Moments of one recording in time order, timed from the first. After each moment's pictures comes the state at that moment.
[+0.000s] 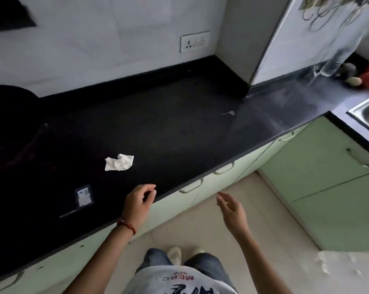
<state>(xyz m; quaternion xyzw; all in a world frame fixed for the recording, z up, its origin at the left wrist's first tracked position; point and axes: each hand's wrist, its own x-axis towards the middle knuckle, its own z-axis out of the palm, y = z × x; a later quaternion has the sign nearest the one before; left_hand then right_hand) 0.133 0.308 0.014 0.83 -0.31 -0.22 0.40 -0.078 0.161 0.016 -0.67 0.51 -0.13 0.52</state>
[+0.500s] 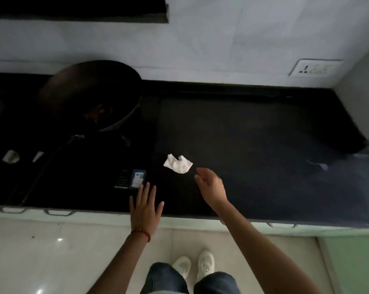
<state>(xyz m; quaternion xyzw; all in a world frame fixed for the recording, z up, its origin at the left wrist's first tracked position) 0.157 0.361 -0.033 0.98 -0.10 -0.13 0.13 0.147 0.157 0.023 -0.85 0.22 0.02 0.47</state>
